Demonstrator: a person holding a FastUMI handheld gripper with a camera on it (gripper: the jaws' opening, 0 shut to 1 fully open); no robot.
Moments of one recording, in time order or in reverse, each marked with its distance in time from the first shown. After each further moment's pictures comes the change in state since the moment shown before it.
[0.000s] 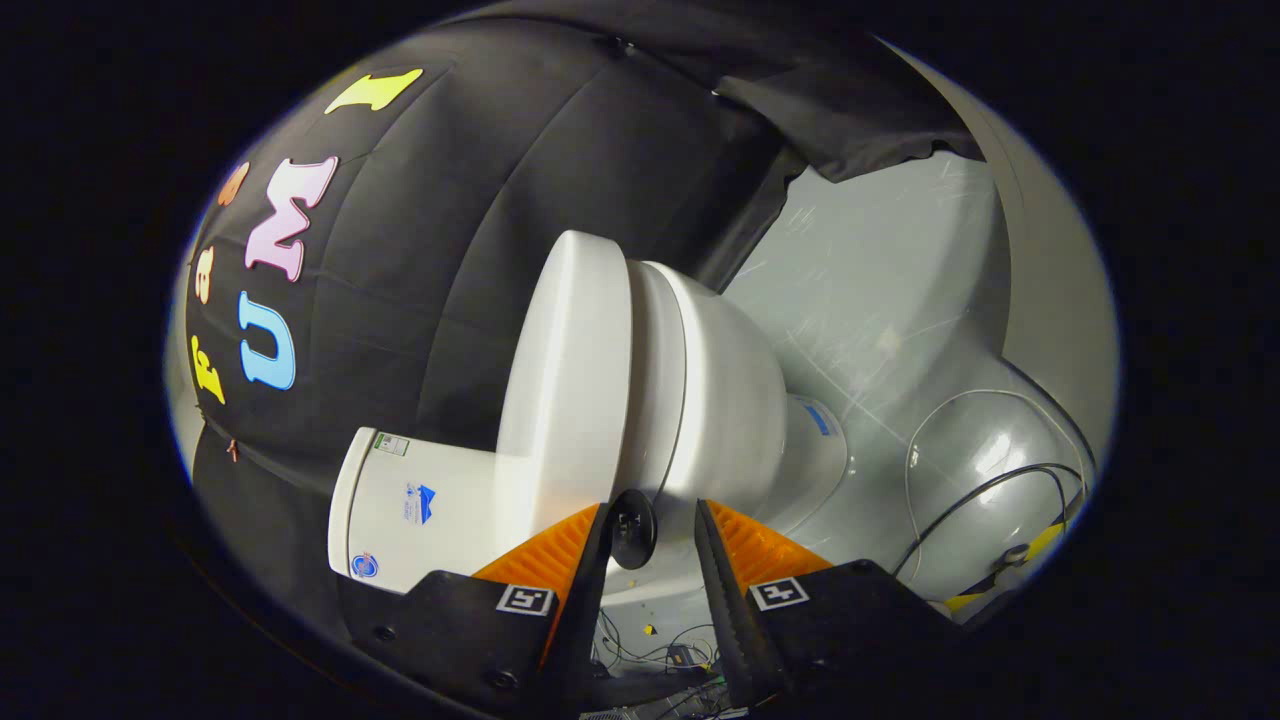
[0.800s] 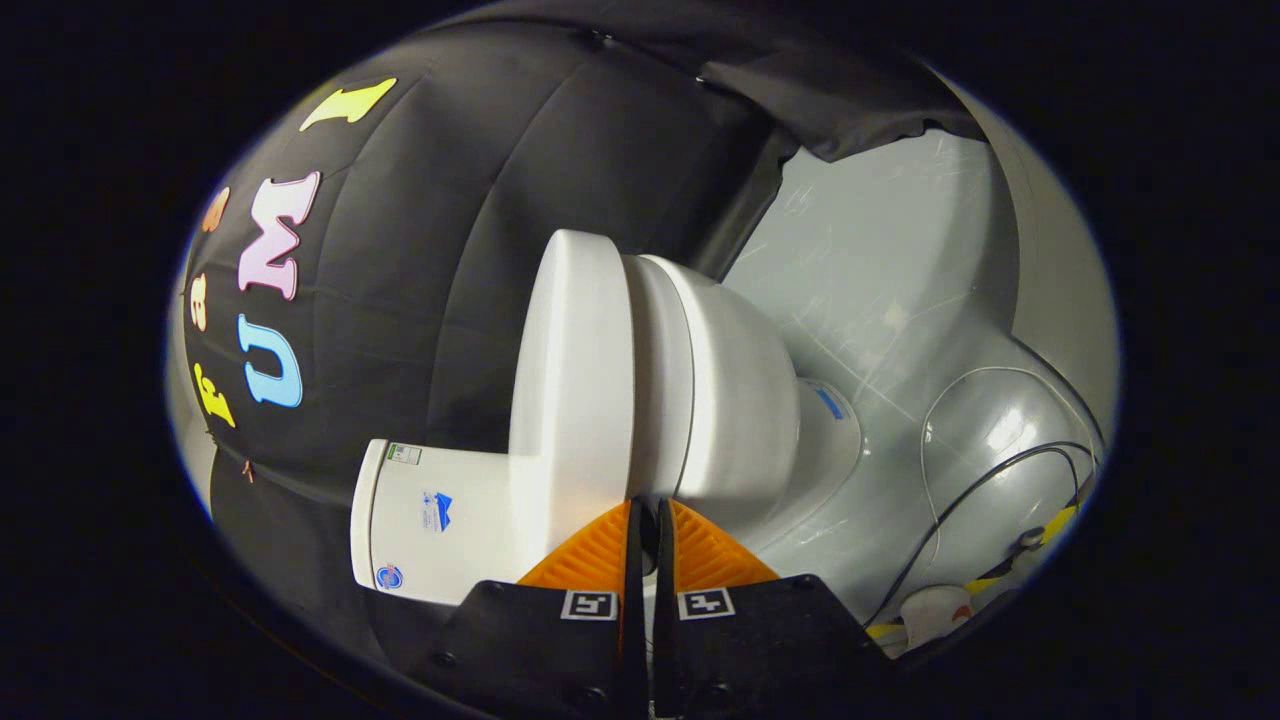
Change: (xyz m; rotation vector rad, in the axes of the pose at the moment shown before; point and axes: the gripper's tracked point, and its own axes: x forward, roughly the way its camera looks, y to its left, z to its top) arm 0.009 0.011 0.003 0.072 0.050 0.004
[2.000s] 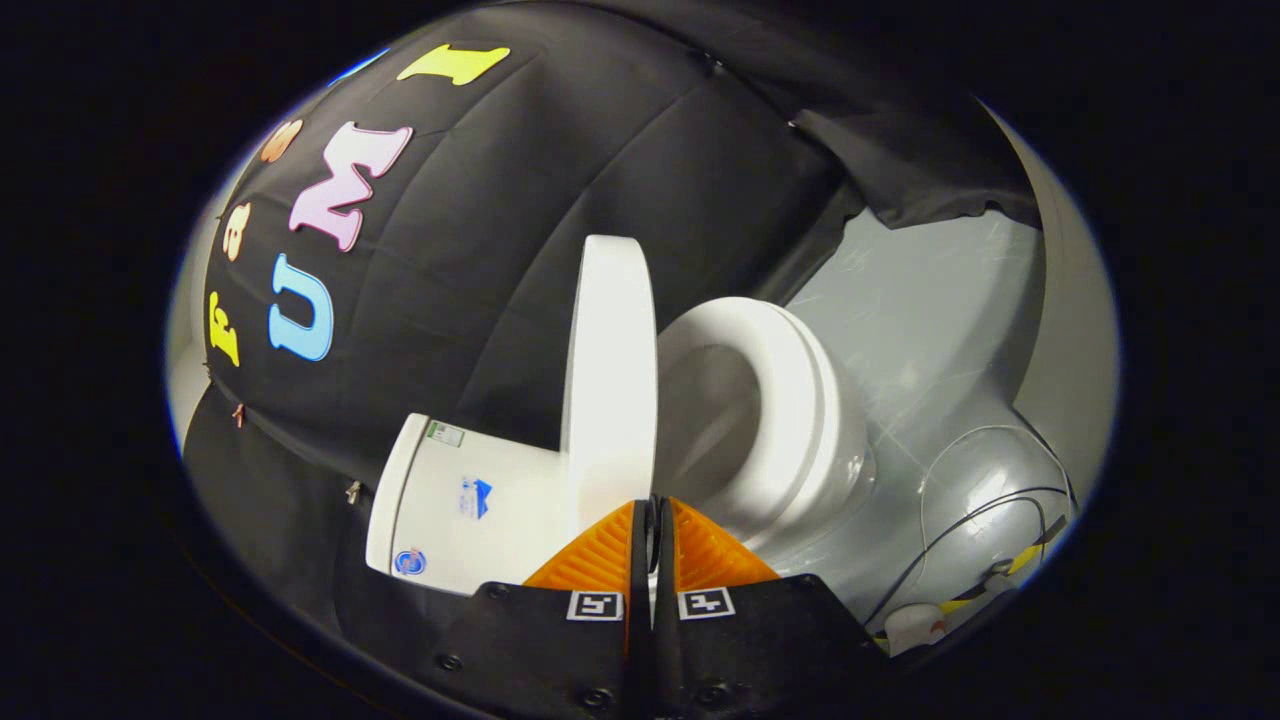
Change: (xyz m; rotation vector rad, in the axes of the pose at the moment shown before) arm -0.048 0.119 -0.005 -0.204 -0.068 0.032
